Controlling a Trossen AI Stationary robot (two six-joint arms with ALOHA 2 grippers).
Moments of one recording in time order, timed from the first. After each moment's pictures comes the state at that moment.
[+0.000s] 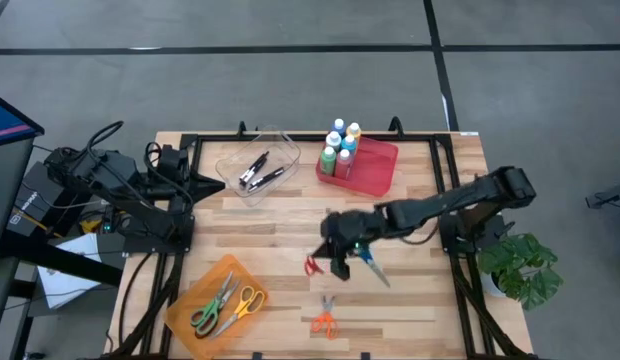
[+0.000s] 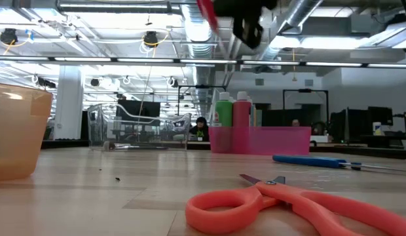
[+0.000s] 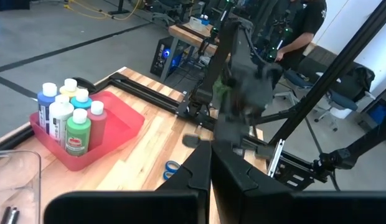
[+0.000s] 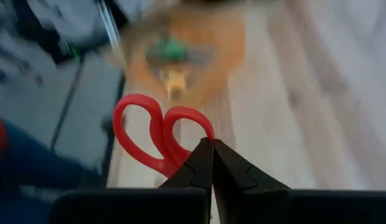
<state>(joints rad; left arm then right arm) -0.43 0.80 1.28 -0.72 -0.57 -0.52 0.24 1.61 1.17 -0.19 -0.04 0.45</state>
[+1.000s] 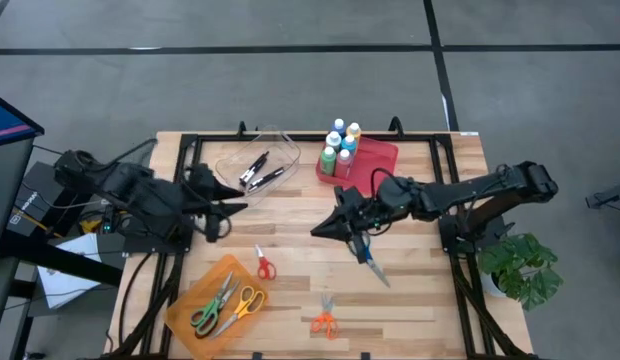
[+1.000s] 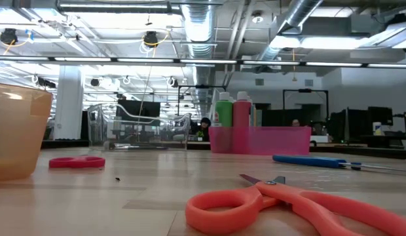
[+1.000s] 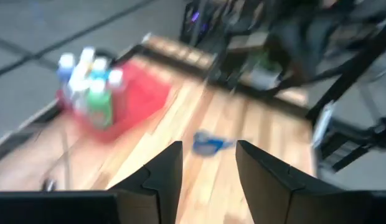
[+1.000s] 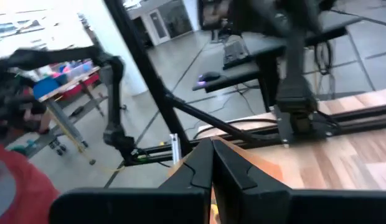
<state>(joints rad) -0.42 0.97 1.28 -0.79 -0.62 -0.53 0.19 1.41 1.17 0.16 -0.09 0.36</state>
